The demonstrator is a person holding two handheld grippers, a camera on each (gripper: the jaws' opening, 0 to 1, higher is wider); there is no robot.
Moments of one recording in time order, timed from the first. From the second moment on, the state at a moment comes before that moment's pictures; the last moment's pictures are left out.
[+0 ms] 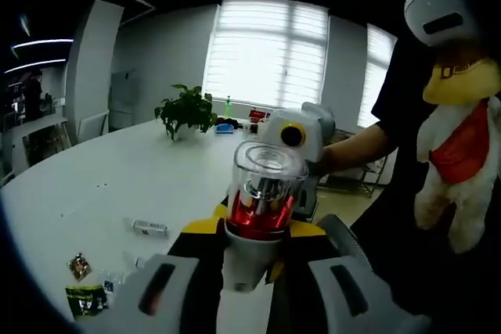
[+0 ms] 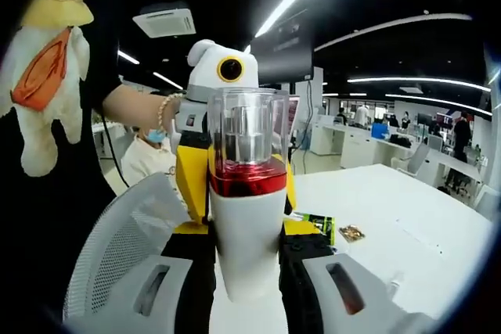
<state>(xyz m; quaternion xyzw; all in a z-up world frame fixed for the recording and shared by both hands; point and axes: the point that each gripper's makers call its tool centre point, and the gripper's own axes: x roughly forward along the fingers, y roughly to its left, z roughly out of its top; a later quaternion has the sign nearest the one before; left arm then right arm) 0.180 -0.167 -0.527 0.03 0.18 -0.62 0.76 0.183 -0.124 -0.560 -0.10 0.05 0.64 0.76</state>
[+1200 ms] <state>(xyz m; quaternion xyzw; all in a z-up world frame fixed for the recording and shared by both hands) 0.181 -0.170 -0.643 0.03 0.26 -0.63 0.74 0.187 -0.133 -0.683 -0.15 0.17 0.58 0.78</state>
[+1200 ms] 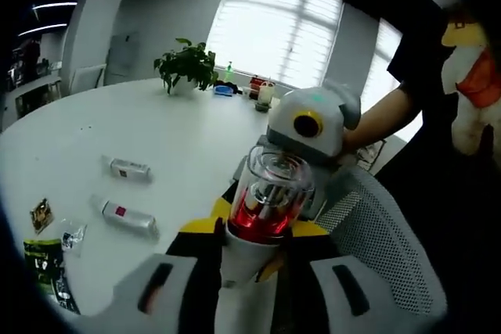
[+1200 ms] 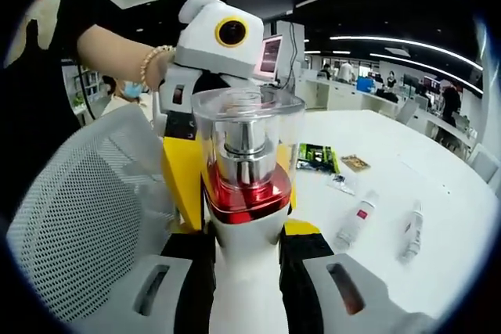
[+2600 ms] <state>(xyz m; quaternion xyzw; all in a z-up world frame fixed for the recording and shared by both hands) 0.234 -0.219 -0.654 0.01 0.25 -0.65 0.71 0.249 -0.187 -0.698 -0.18 0.20 0.54 0.80</state>
